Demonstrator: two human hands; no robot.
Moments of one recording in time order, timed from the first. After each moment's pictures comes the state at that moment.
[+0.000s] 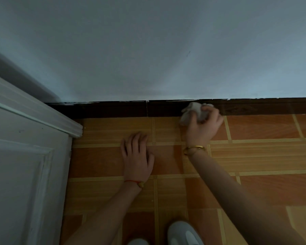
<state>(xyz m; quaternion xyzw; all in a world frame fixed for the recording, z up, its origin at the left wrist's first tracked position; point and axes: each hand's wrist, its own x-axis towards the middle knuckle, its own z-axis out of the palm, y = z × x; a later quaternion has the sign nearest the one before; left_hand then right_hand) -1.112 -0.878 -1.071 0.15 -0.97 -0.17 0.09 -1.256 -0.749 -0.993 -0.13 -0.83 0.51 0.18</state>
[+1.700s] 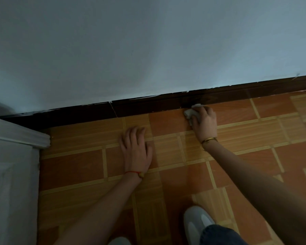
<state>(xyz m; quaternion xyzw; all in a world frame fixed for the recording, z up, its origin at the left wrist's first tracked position) -1.151 -0.810 -1.062 0.12 -0.97 -0.20 0.04 -1.289 -0.601 -1.024 0.02 -0.97 0.23 0.04</state>
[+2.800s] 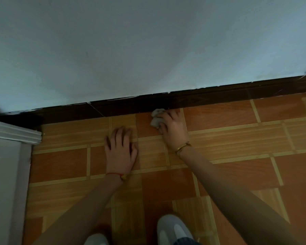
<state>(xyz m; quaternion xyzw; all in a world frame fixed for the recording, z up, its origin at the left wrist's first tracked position) -1.152 -0.800 -1.065 0.12 -0.99 -0.08 0.06 -1.282 -0.628 -1.035 0.22 -0.93 0.29 0.00</state>
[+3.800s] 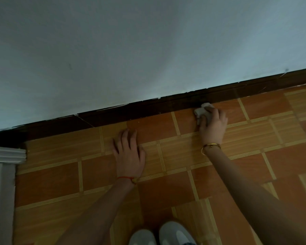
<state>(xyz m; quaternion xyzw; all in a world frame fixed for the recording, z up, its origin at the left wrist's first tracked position) -1.180 -0.762 -1.070 0.11 -0.98 -0.16 0.05 -1.311 -0.528 -1.033 -0.10 -0.95 0.27 0.11</state>
